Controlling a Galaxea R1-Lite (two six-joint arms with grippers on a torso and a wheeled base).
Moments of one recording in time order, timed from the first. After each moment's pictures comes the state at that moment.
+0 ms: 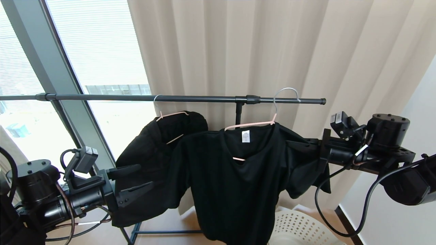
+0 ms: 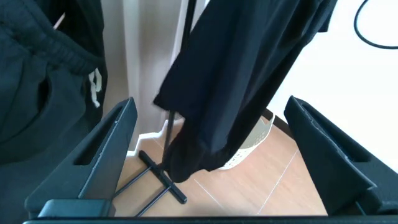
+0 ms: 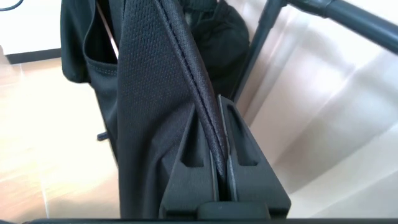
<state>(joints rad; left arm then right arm) 0.05 1.96 -0.20 -1.57 -0.92 0.00 0.10 1.93 -0.70 -1.03 0.89 -0.27</state>
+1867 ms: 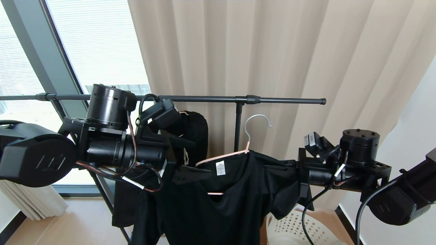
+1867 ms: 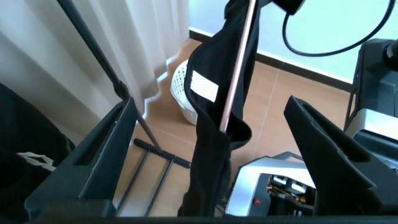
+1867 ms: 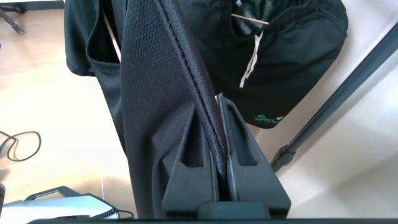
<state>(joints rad) -0.42 1.70 -1.01 -0.12 -0.66 0.38 0.28 1.96 -0.61 -1.03 0.88 -0.29</state>
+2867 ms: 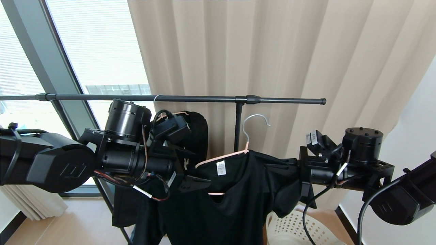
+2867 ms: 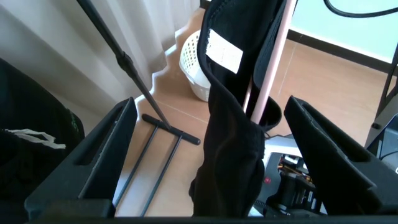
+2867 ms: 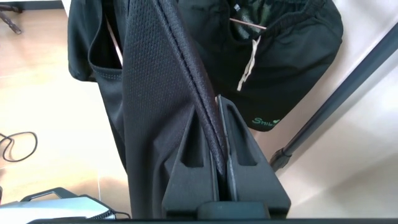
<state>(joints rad) -0.45 1.76 -0.98 -0.13 -0.56 0.44 0.28 1.94 -0.61 -1.03 0.88 -0.29</state>
